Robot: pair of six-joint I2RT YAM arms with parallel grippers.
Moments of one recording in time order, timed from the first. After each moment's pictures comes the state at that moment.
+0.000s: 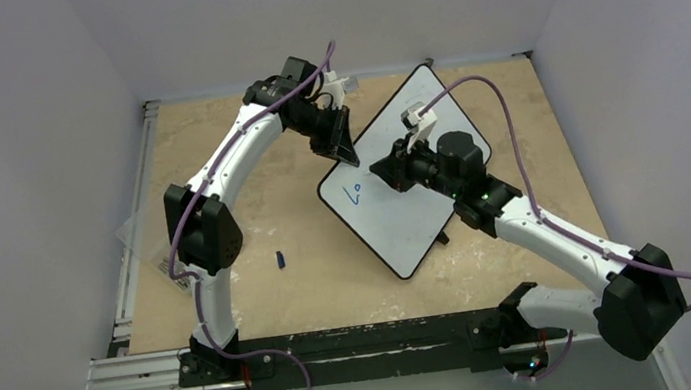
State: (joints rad) left arm -0.51 2.06 2.05 -1.06 0.64 -0.13; right arm 0.58 1.15 0.79 0.14 -0.18 0.27
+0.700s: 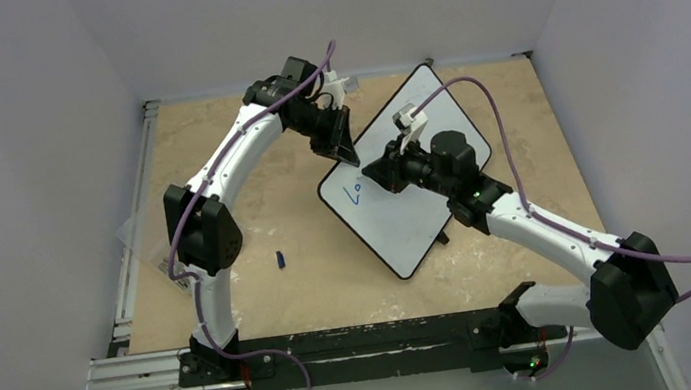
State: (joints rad) left arm -0.51 2.05 2.05 -1.06 0.64 -0.13; right arm 0.57 1.20 0.79 0.21 -0.25 0.28
